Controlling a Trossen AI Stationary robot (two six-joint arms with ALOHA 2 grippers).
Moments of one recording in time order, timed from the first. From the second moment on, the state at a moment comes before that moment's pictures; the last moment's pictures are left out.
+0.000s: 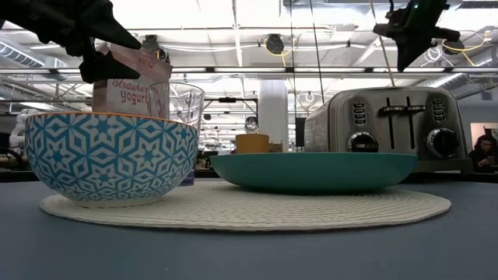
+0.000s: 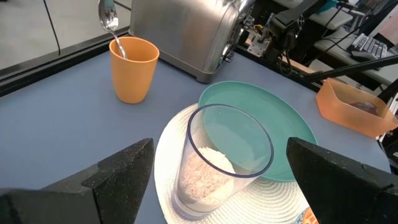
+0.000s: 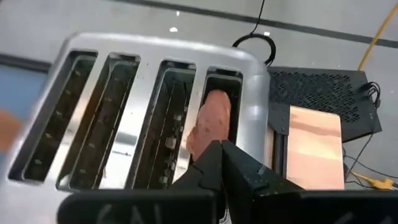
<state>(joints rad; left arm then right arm) -0.07 0.55 0.45 -0.26 -0.29 -0.46 -0.83 0.95 1.19 -1.17 0.36 0.42</state>
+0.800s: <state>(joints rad) -0.07 0.55 0.45 -0.26 -0.29 -0.46 -0.87 1.07 1.19 -1.09 0.44 0.44</state>
